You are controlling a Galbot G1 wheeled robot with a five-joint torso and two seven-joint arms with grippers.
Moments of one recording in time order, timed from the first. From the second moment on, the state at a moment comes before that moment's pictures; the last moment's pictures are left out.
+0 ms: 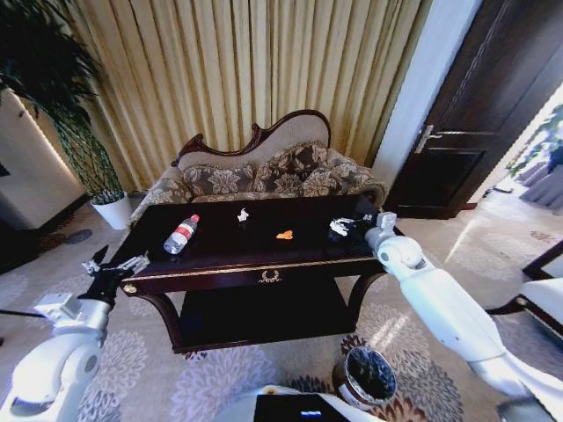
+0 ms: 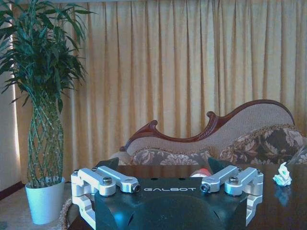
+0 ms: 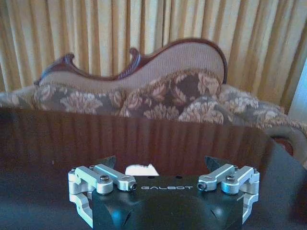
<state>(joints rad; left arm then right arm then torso) 1.67 -1.10 -1.01 -2.29 -0.63 0.24 -0.10 -0.75 0.81 0.22 1.66 0.79 -0.48 0.12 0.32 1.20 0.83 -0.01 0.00</state>
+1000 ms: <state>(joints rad) 1.68 -1.10 -1.01 -2.30 -0.62 0.25 -0.10 -0.75 0.86 0.18 1.61 0.77 -0.53 0.12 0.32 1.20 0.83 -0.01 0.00</state>
